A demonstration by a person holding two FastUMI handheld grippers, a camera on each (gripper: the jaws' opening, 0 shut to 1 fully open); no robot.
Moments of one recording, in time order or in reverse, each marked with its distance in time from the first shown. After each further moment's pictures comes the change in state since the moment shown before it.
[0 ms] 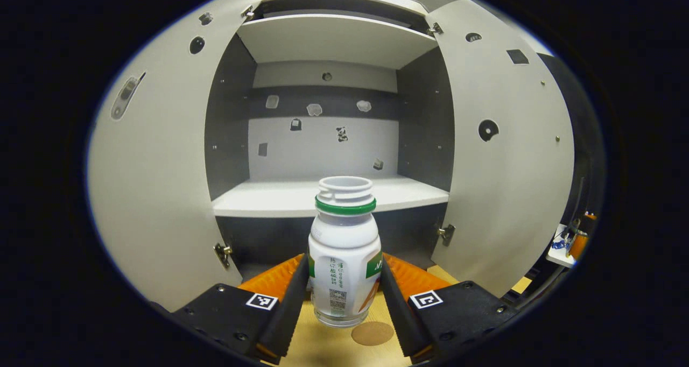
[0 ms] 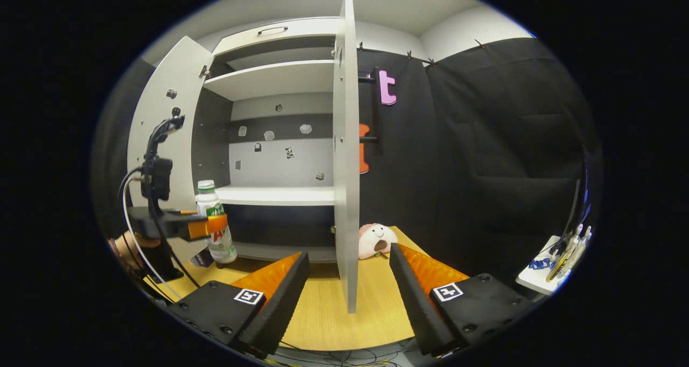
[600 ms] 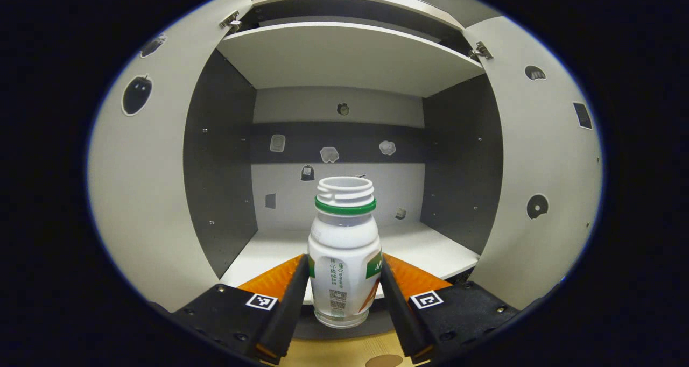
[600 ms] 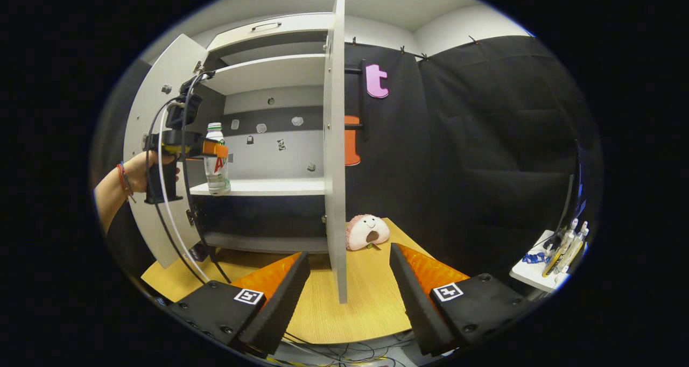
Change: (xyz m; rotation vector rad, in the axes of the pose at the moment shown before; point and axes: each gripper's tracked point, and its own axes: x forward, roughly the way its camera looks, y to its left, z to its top) left arm 0.082 0.033 0.120 -0.011 -0.067 0.039; right arm -0.009 -0.020 -0.019 0.006 0.036 -0.050
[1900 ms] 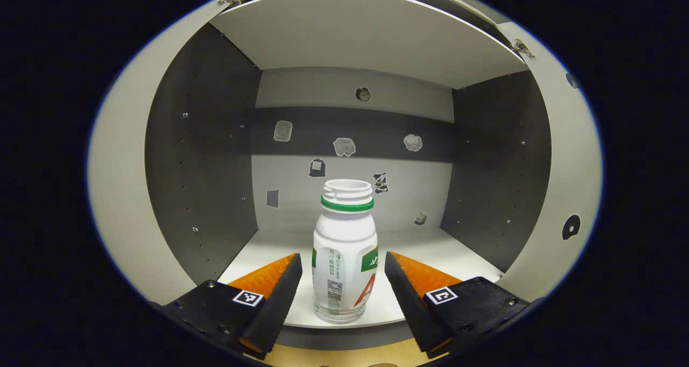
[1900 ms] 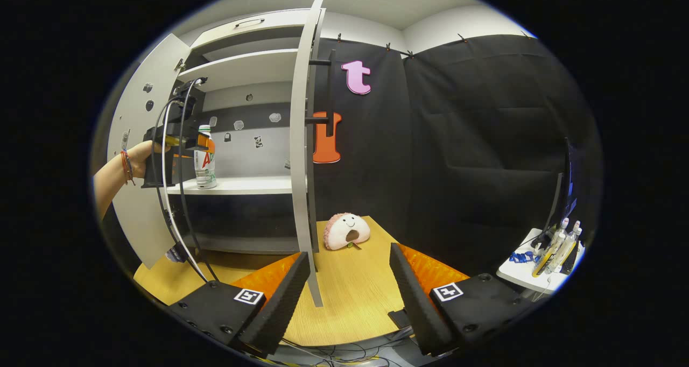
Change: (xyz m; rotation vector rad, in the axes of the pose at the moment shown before) left arm 0.053 0.016 0.001 -0.061 0.051 0.054; right arm 0.017 -0.036 0.000 0.003 0.011 -0.089
